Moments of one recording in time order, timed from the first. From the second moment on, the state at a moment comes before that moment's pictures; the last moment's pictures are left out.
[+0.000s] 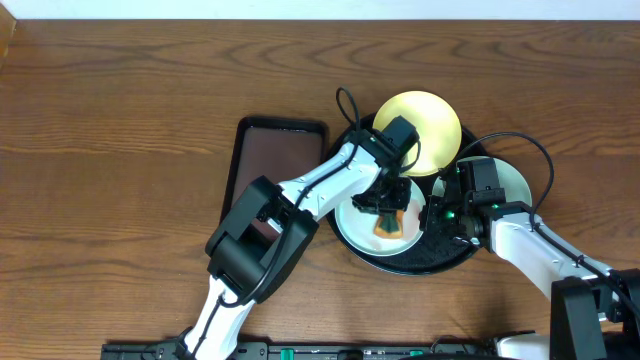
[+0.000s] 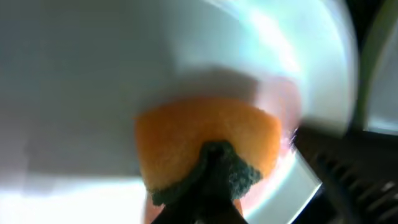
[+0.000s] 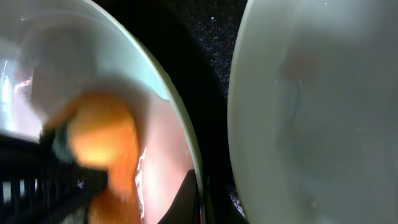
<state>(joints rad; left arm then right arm) -0.76 2.17 1.56 -0.85 0.37 -0.56 0.18 1.53 0.62 -0.30 -0.32 0.39</state>
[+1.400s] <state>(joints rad) -0.39 1.78 1.63 -1.12 -0.16 -0.37 0.18 1.53 0.62 -0.31 -0.34 0.40</state>
